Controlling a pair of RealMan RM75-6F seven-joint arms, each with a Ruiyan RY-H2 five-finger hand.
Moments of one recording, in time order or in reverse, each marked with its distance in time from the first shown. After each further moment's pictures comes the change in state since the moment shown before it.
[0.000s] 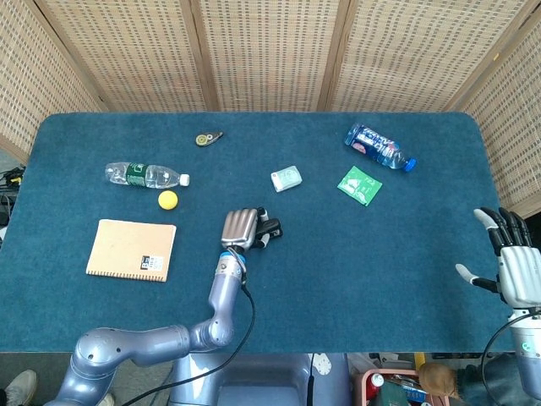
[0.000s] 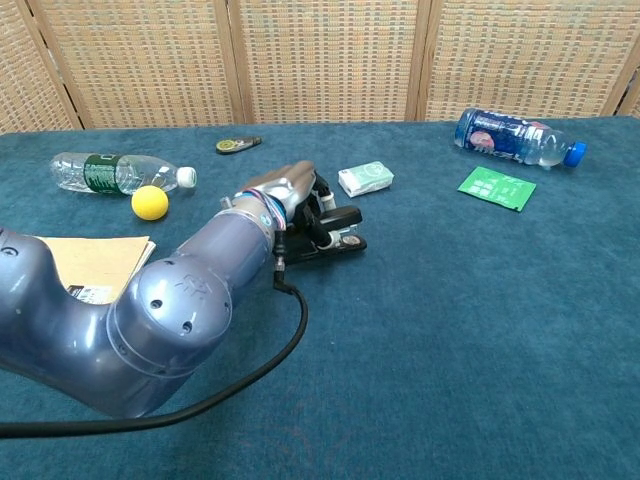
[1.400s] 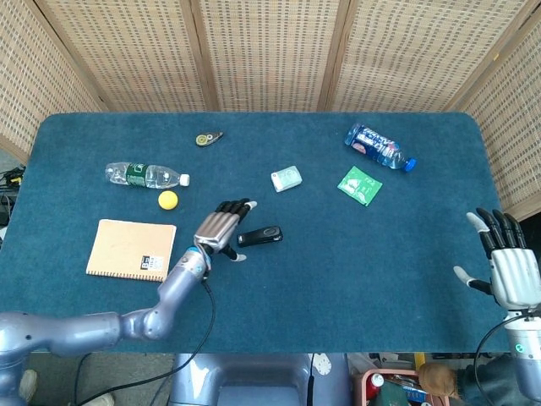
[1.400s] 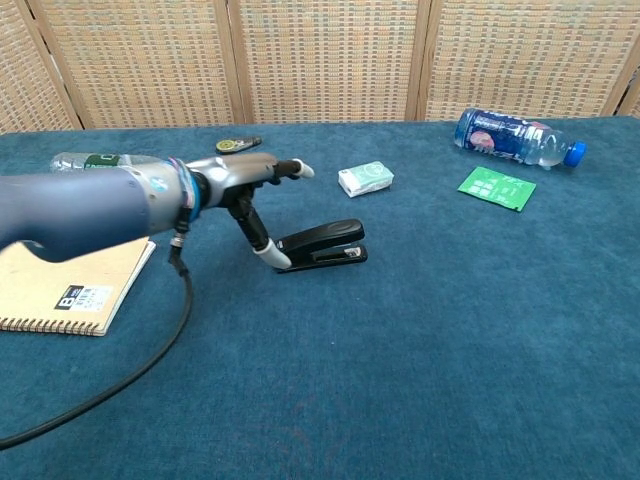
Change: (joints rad) left arm 0.113 0.391 0.150 -0.384 0.008 -0.243 -0.055; right arm 0.034 -0.025 -0.069 0.031 0.019 0.051 -0.104
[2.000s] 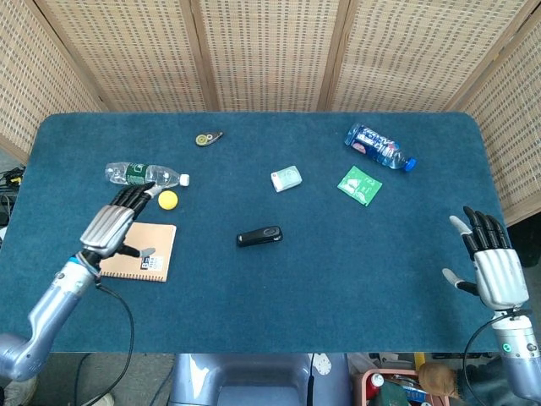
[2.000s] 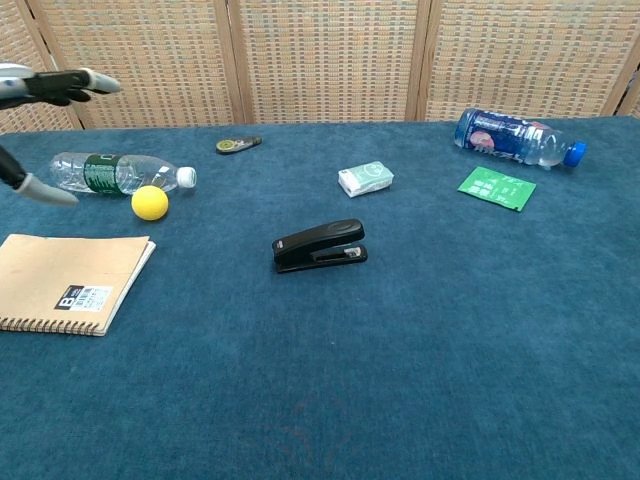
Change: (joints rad) left arm 0.424 0.537 0.090 -0.259 0.694 0.106 -0.504; right arm 0.033 -0.022 -0.060 -0.002 -0.012 0.031 -0.065
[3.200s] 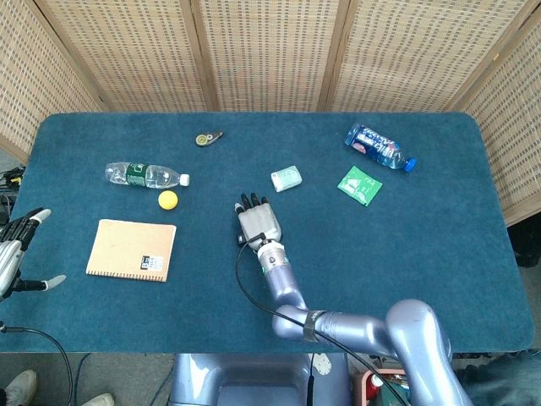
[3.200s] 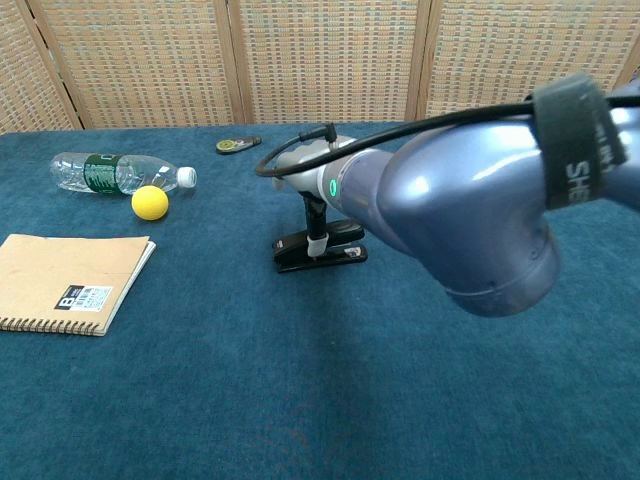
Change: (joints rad) left arm 0.336 0.291 0.136 -0.060 0.075 0.255 -0.267; right arm 0.973 -0.675 0.447 0.077 1.107 -0.621 -1.278
